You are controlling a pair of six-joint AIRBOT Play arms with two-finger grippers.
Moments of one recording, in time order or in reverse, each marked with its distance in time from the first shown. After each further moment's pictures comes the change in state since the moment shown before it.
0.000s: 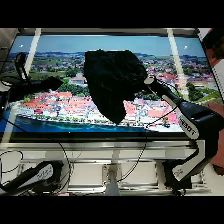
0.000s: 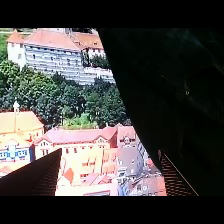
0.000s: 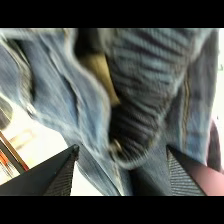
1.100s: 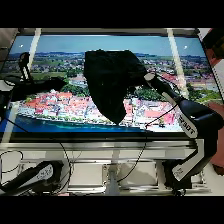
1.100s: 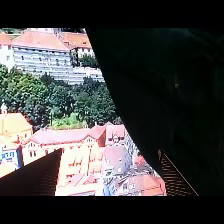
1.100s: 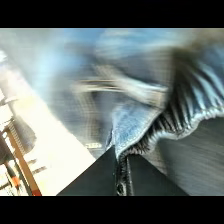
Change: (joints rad) left arm -0.043 0.000 0.000 0.000 0.000 0.000; right arm -0.010 -0.008 0.109 0.032 -0.128 -0.124
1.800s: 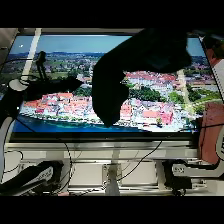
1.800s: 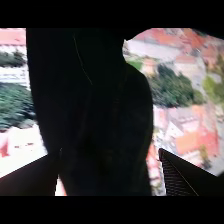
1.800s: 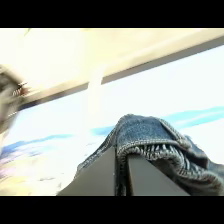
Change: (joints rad) left arm -0.227 0.000 -0.039 -0.199 0.014 -0.007; right arm -0.466 0.373 0.460 -0.324 0.306 -0.273
